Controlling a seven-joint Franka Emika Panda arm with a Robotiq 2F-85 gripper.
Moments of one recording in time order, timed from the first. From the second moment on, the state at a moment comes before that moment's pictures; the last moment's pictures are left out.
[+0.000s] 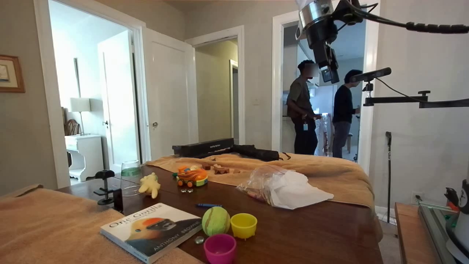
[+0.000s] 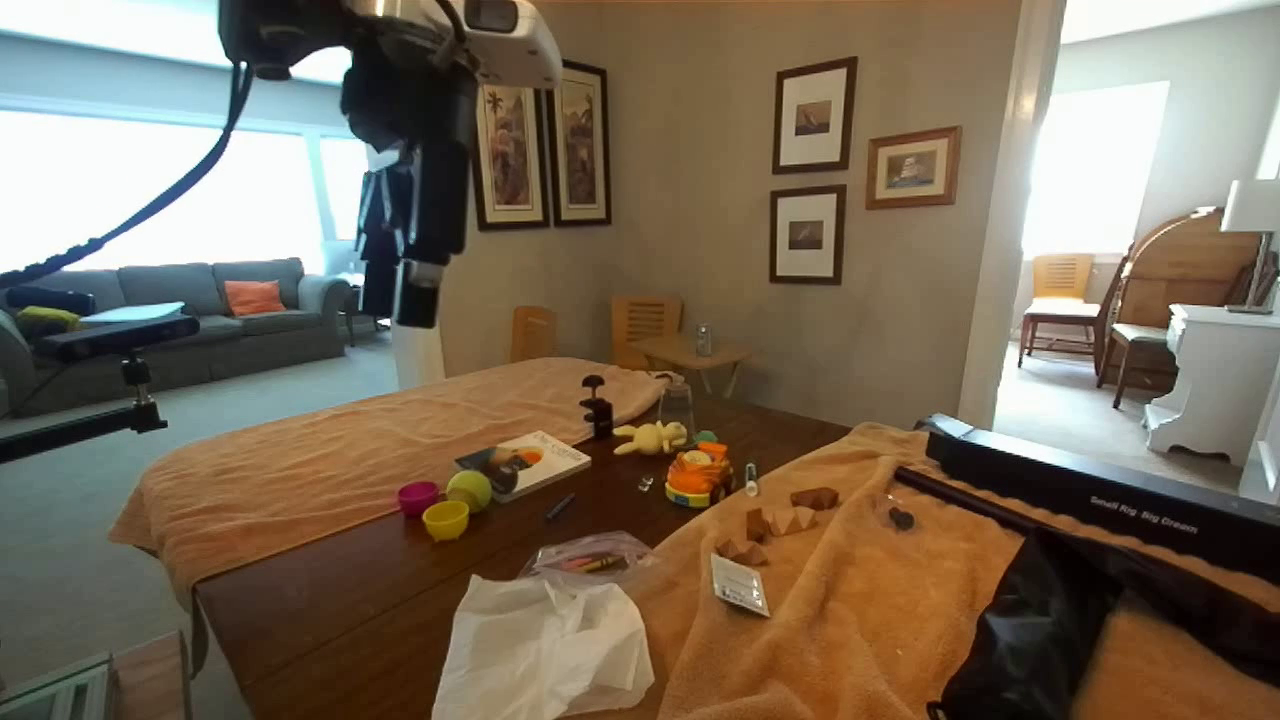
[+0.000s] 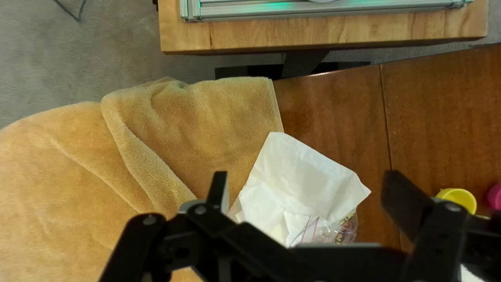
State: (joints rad) arm -0.09 -0.57 -0.08 -2.35 -0.15 1.56 -0.07
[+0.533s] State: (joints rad) arm -0.12 -0.33 -0.13 -2.41 -0.15 1.90 -0.06
